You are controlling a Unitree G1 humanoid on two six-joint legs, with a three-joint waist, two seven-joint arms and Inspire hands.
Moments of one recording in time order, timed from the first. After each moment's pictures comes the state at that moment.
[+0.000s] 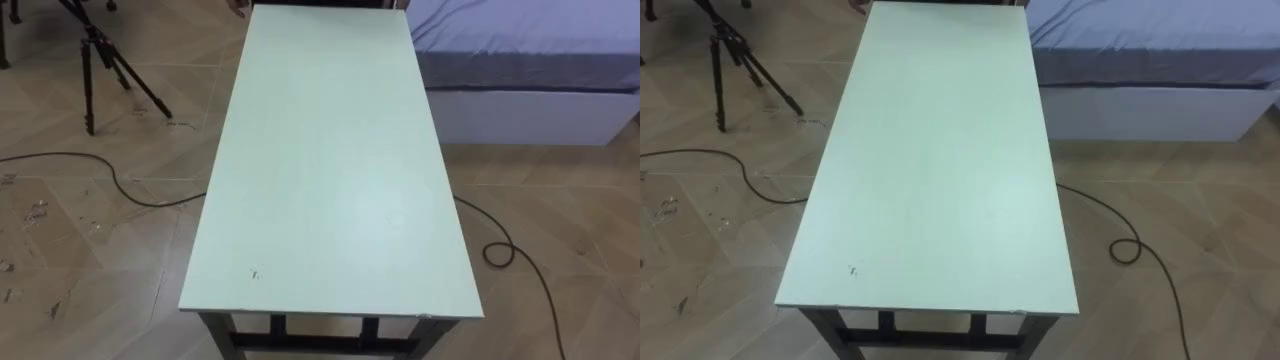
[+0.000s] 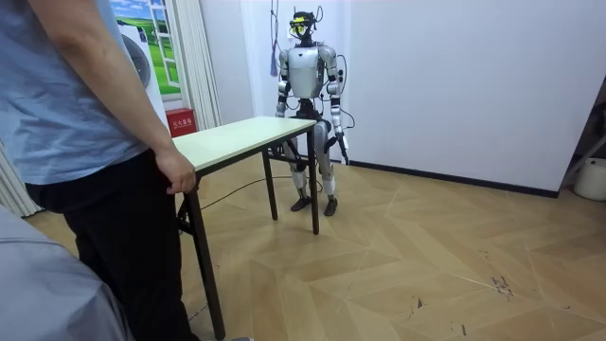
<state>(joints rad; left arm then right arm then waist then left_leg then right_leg) 0.19 0.15 0.06 1.16 -0.28 -0.02 0.21 0.14 -0.18 0.09 1.29 0.75 0.01 0.22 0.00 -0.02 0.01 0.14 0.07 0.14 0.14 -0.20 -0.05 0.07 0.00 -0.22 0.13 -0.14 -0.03</state>
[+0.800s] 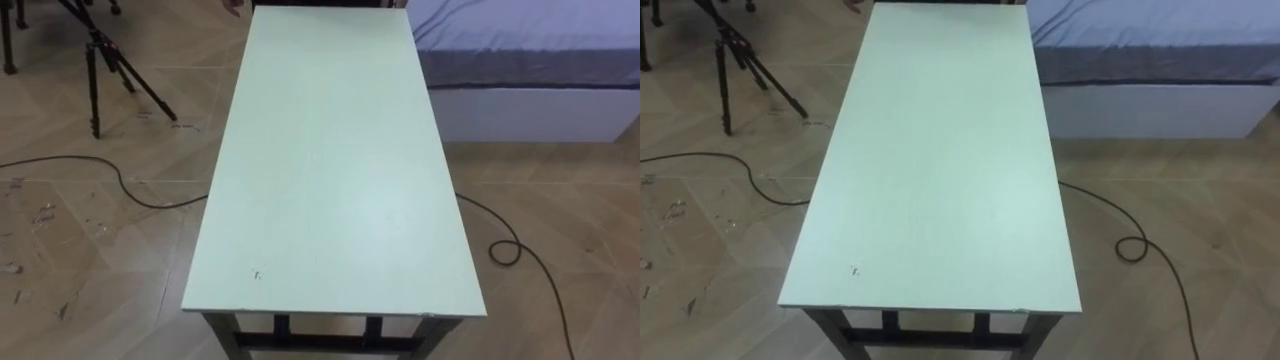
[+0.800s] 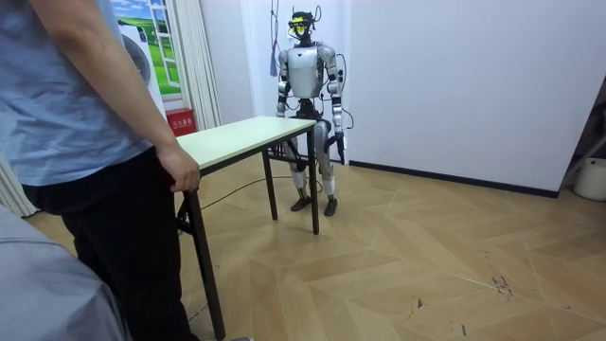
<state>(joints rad) 0.21 0.18 0.00 1.16 -0.65 0.03 -0.02 0.15 -0.21 0.09 1.27 0.88 0.05 0.28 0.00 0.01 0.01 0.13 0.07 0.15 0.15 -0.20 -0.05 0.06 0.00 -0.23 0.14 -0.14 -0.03</state>
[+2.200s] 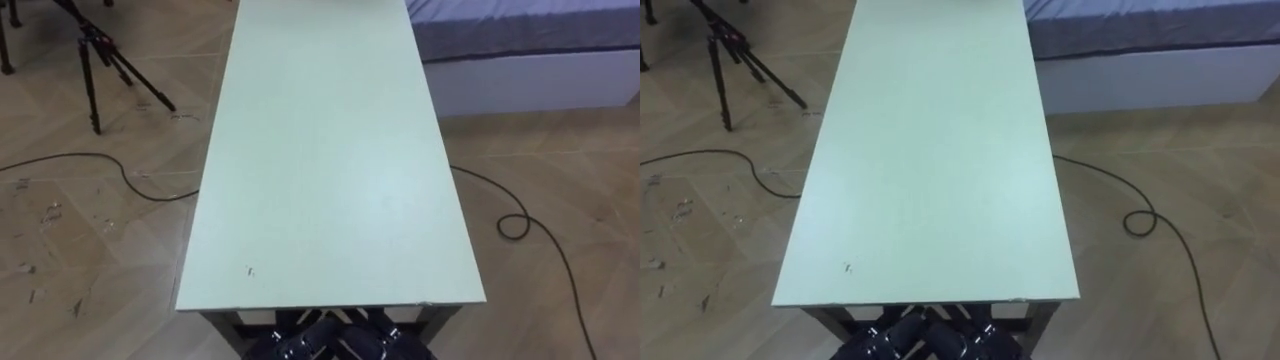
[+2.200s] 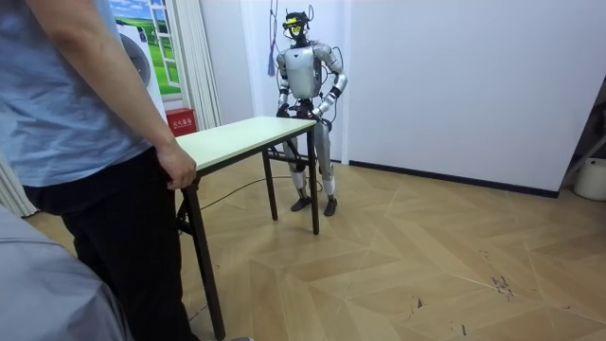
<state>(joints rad) 0.40 0.42 -0.61 0.14 -1.38 0.01 -0.30 0.44 -0.40 0.50 0.19 1.26 0.03 0.48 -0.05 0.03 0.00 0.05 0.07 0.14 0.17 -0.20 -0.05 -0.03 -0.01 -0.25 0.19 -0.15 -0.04</state>
